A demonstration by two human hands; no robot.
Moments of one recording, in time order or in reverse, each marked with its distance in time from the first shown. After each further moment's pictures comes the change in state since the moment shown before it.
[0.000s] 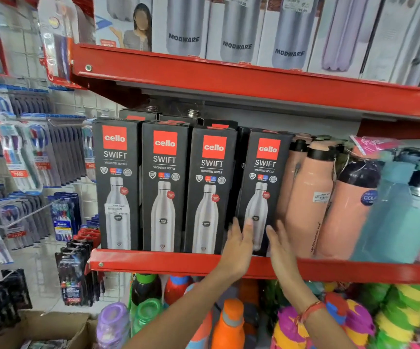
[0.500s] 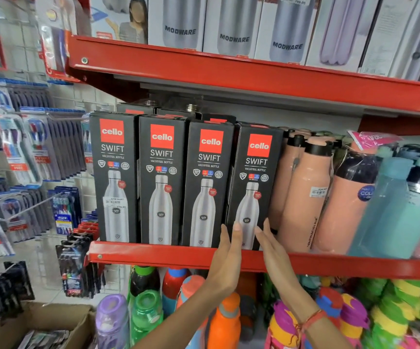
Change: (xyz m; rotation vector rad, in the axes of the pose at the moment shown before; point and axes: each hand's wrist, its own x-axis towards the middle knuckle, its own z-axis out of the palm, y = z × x) left_hand -0.036 -0.011 -0.002 -0.195 0.042 -0.100; right_hand -0.019 0.005 -0.006 -0.012 -0.201 -0.007
